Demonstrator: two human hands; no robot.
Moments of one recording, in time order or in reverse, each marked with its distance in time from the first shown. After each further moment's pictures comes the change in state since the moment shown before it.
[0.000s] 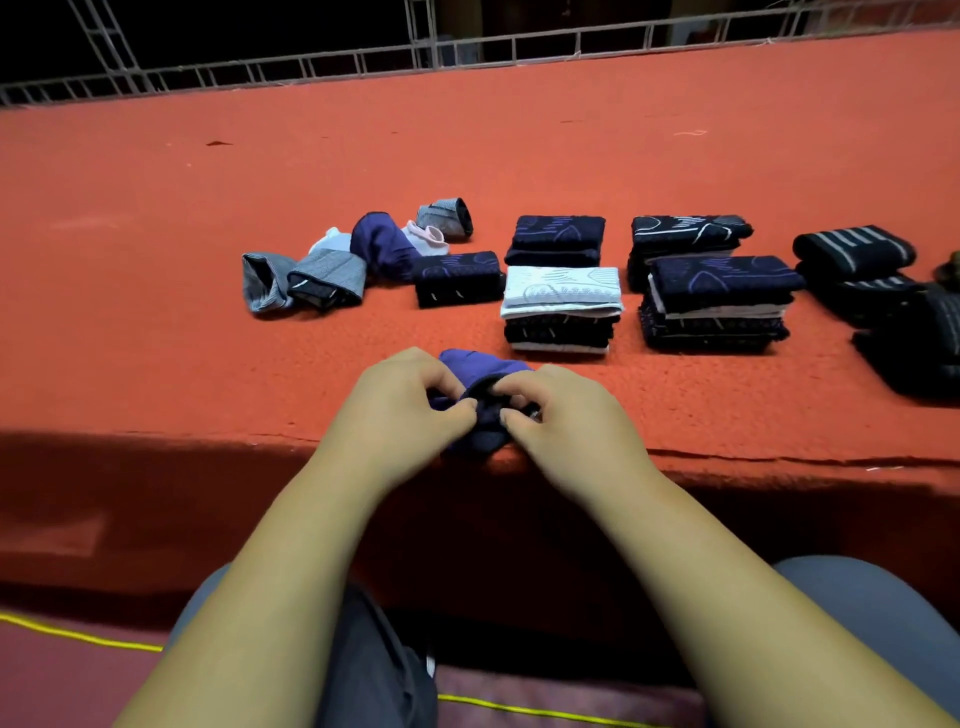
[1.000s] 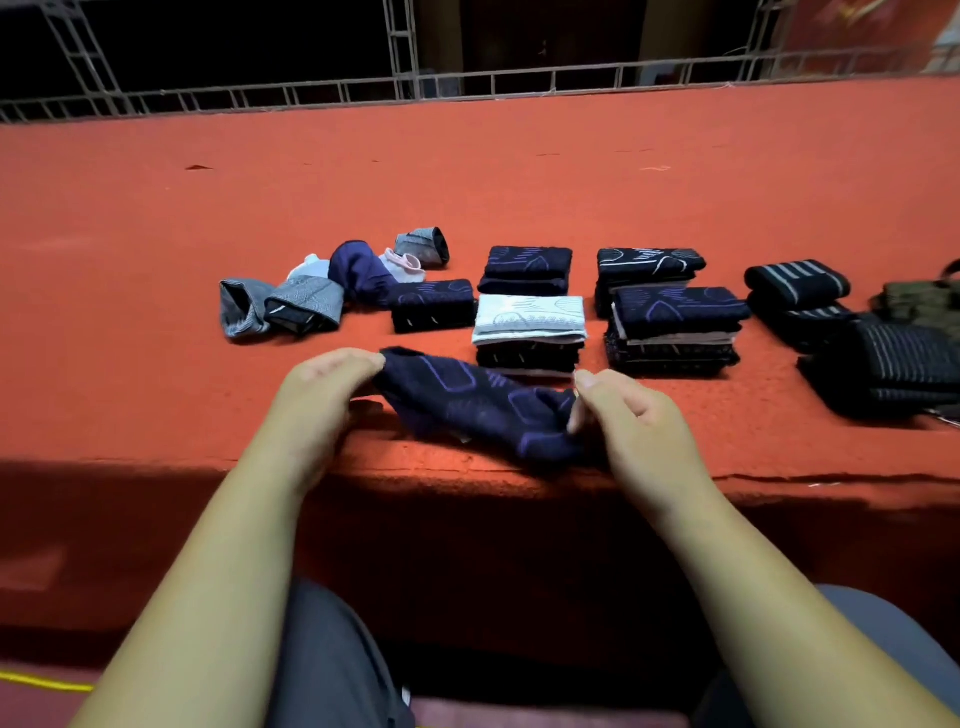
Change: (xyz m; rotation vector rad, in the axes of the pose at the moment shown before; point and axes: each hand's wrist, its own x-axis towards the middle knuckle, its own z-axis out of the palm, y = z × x) left_hand 0.024 -0.032 -0.016 -0.864 0.077 -0.317; right_hand -0.027 0.033 -0.060 0.640 0.229 0.121
